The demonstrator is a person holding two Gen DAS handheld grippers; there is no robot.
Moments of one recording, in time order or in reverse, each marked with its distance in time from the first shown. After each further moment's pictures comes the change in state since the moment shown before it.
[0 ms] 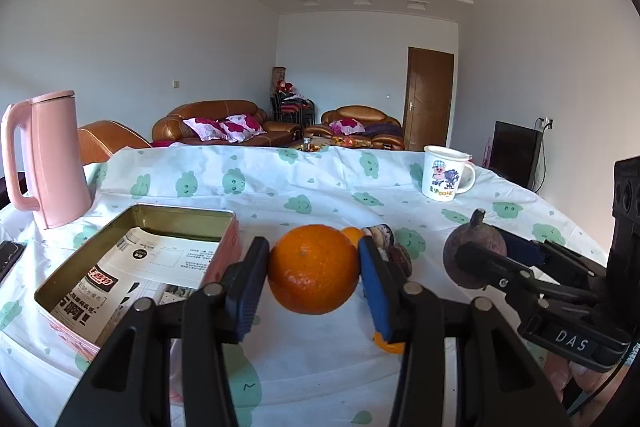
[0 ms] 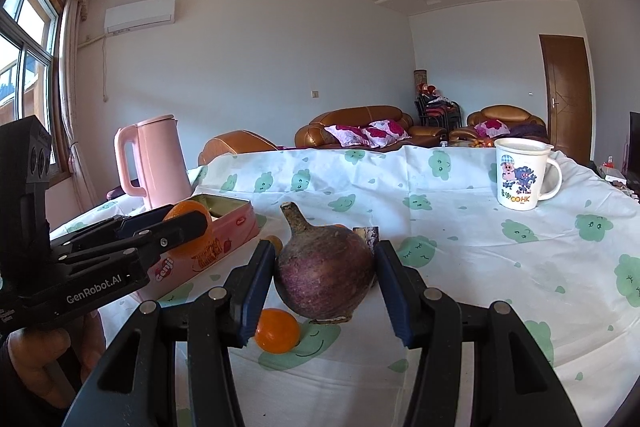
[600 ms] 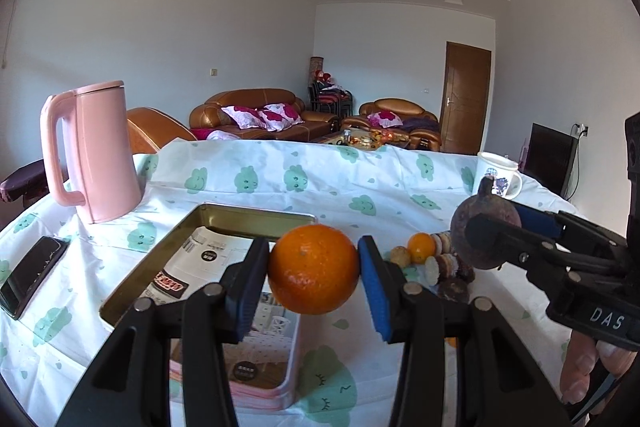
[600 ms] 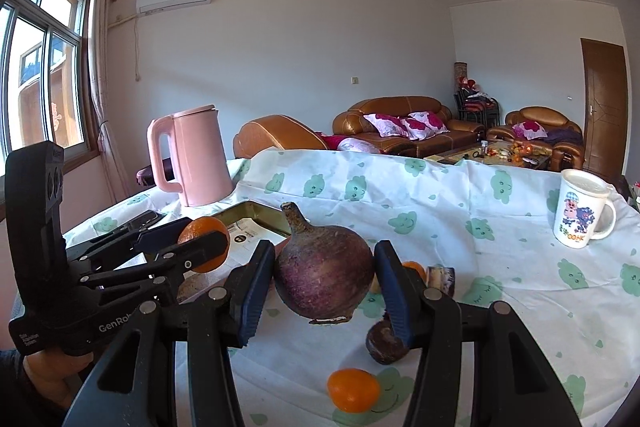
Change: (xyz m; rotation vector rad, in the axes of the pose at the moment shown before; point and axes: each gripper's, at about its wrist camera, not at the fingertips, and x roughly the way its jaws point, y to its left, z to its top) left arm -0.006 0.061 0.017 -0.053 0.056 0.145; right arm 0.045 0.062 0.050 -0.095 0.078 0.148
